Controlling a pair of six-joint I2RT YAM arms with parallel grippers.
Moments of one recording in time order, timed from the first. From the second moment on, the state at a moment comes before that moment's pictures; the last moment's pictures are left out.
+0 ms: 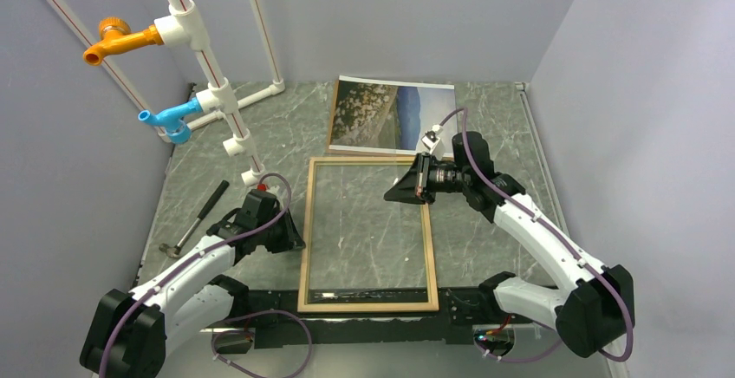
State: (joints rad) left arm -0.41 0.93 0.37 -0.39 0.23 -0.64; right arm 0.44 1.10 0.84 -0.29 -0.79 0.95
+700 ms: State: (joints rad) left arm -0.41 0.94 0.37 -0.39 0.23 -0.64; right arm 0.44 1.10 0.77 -0.25 -0.77 0.95
